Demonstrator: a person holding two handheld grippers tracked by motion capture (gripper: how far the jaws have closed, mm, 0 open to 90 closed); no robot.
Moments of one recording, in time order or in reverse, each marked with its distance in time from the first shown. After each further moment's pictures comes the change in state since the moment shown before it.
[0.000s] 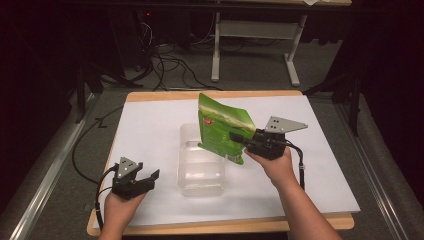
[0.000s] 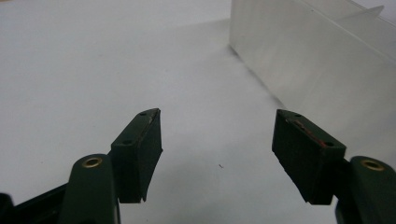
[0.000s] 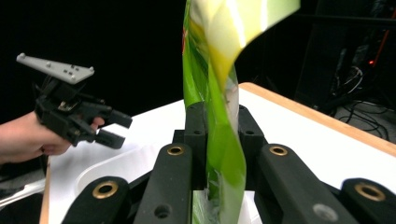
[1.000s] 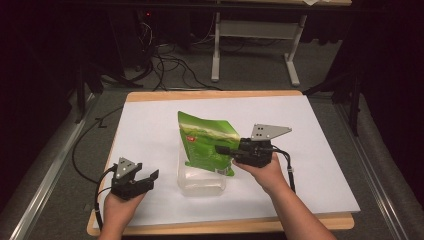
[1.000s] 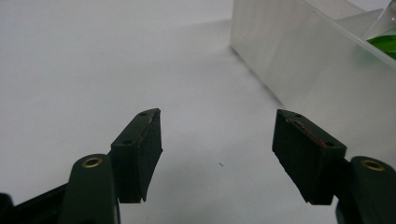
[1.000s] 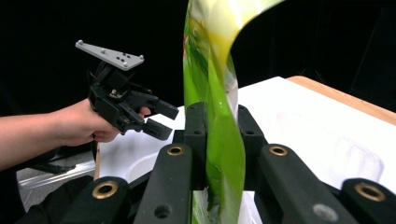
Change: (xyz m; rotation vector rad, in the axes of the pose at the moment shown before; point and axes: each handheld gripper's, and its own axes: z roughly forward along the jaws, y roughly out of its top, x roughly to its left) left arm 0.002 -0.001 0.000 -0.003 -0.004 -0.013; right arm 0.021 -0.007 0.024 0.030 0.176 0.003
